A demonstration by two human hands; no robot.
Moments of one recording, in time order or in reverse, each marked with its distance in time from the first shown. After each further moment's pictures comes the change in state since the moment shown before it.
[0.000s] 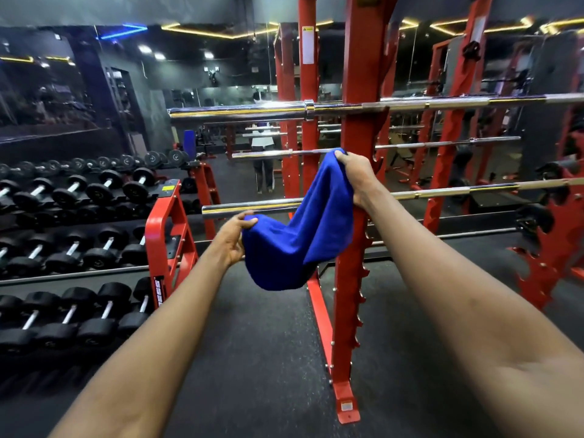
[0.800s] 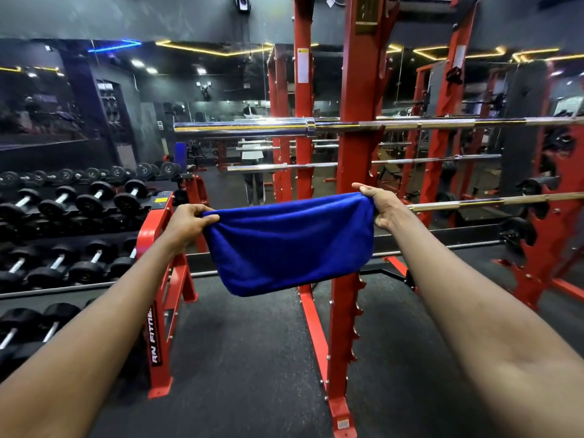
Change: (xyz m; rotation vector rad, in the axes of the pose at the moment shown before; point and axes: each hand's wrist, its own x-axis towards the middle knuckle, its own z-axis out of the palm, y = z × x) left_hand 0.020 0.075 -0.101 0.709 0.086 0.503; right_hand -0.010 0.014 -0.056 0.144 -0.023 0.202
